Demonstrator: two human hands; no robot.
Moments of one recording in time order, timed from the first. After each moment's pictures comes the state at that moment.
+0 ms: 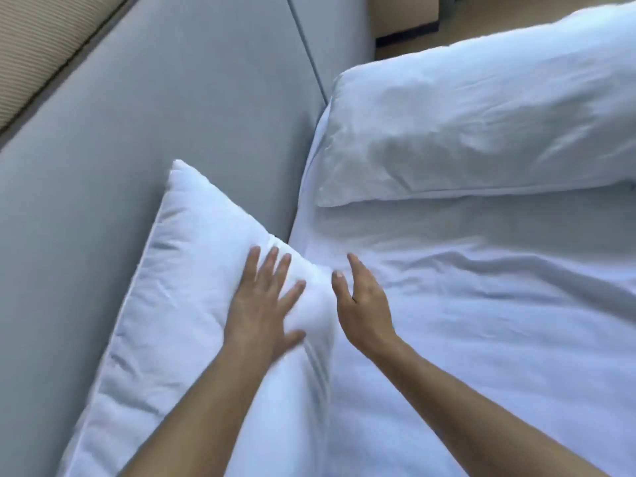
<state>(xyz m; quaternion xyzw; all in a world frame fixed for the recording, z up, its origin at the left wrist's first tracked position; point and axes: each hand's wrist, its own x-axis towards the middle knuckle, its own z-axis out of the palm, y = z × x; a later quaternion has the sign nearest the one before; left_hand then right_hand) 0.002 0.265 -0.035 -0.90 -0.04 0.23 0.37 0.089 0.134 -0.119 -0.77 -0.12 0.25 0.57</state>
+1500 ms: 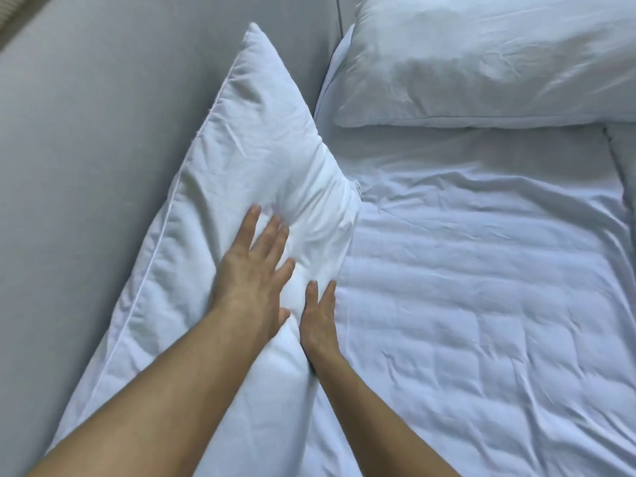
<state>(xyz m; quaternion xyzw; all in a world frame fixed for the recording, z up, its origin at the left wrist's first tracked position) -0.153 0.207 0.025 -0.82 -0.01 0.35 0.45 -0.156 0.144 -0.148 -0.66 0.07 0.44 0.60</state>
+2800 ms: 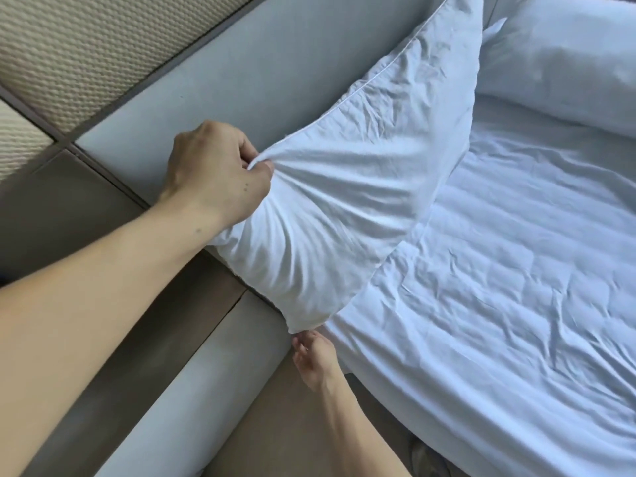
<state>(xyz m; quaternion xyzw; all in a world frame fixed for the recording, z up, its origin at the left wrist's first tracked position) -0.484 0.164 0.155 -0.86 -0.48 -0.16 -0.10 -0.505 0.034 -0.196 -0.46 0.22 0.61 0.61</state>
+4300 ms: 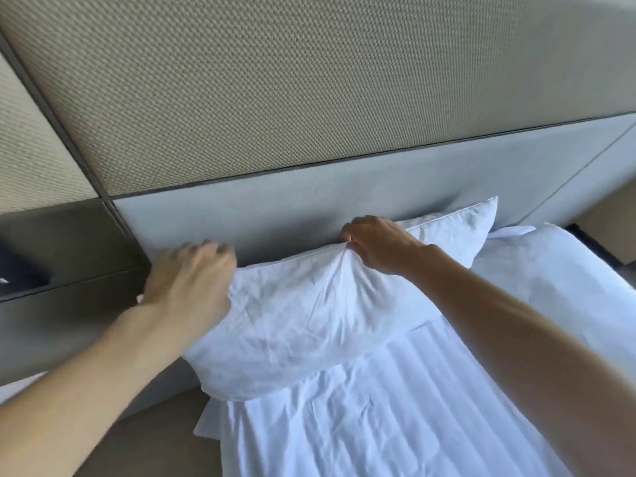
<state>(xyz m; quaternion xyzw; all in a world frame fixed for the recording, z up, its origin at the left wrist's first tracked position) -0.452 0.128 0.163 -0.80 -0.60 0.04 0.06 -0.151 0.205 0.127 -0.52 -0.86 0.02 0.02</state>
